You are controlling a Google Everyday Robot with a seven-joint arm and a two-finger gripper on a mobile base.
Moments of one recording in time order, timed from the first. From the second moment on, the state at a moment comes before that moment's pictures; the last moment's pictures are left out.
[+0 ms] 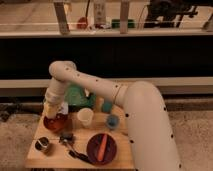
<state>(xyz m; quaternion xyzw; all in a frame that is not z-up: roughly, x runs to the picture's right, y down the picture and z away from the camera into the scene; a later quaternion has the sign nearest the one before) -0.283 0.120 0.737 -0.01 -0.55 -0.74 0.39</state>
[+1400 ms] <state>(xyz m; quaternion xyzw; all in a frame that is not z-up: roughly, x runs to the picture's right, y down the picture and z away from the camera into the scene) -0.278 0.126 0.702 -0.10 -0.55 -0.74 0.38</state>
